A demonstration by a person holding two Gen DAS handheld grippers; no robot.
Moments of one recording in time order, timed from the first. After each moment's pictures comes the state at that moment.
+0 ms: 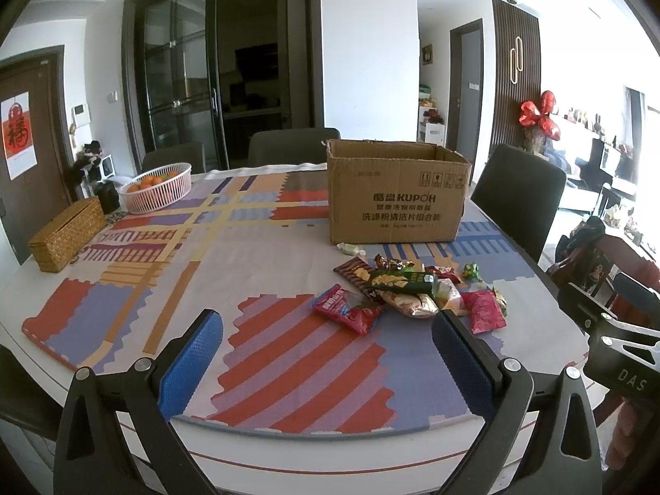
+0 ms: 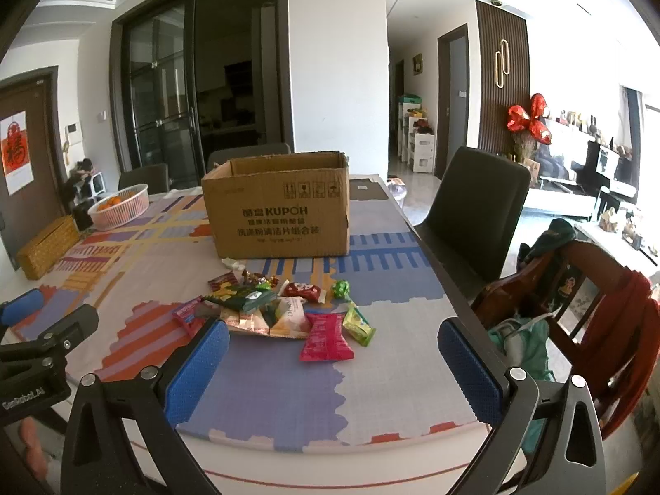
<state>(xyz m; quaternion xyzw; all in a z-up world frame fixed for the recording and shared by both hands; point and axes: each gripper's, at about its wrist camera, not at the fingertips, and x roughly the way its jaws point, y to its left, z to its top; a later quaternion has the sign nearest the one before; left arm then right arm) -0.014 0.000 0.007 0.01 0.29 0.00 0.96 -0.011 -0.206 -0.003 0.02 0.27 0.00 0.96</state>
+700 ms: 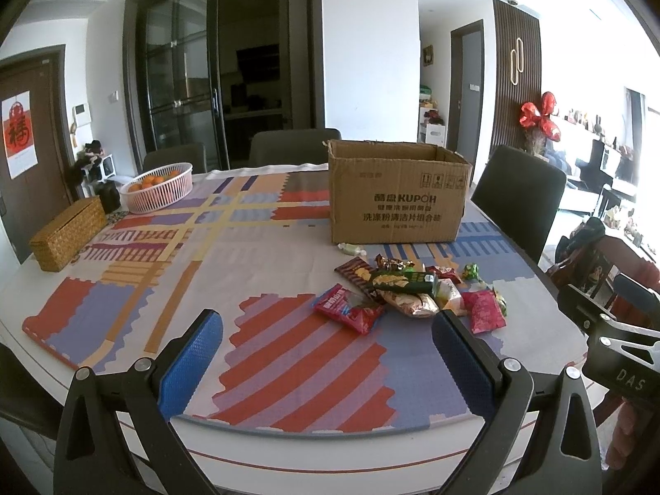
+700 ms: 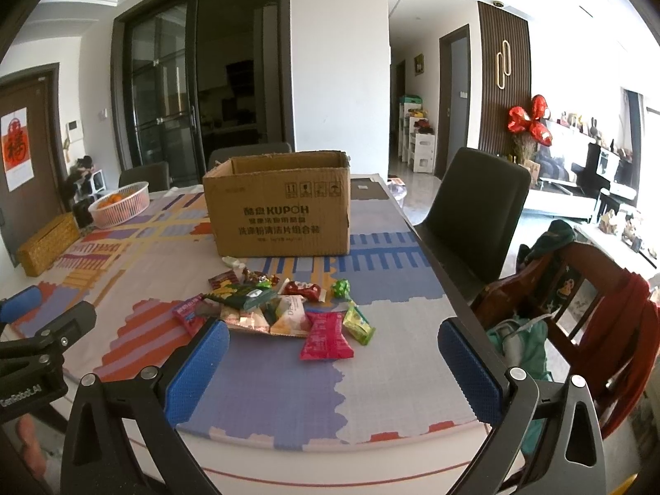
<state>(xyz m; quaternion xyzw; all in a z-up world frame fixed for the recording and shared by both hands) -0.016 0.002 0.010 0.01 0.29 0.00 0.96 -0.013 -0.203 -0.001 0.02 0.27 -0.01 0.96</state>
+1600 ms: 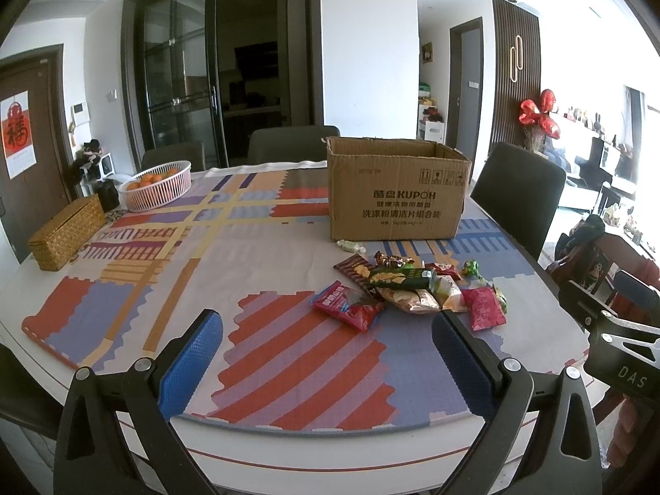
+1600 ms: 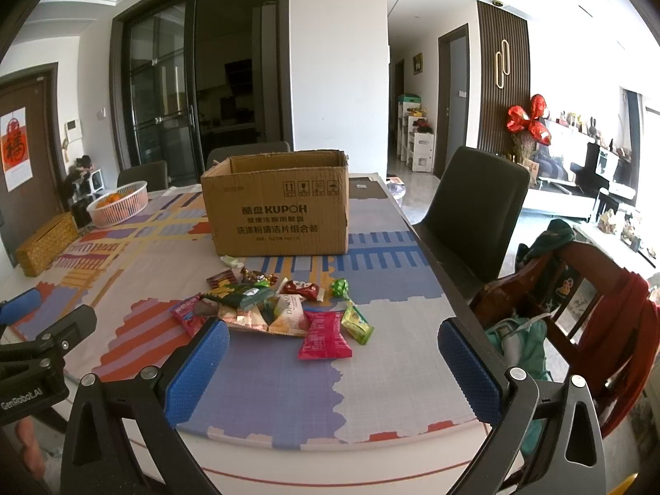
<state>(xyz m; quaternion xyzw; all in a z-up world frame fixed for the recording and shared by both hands) -0.017 0.004 0.009 0.01 0.29 0.00 0.96 -0.013 -0.205 -0.001 0.02 0.27 -0.01 0.96</state>
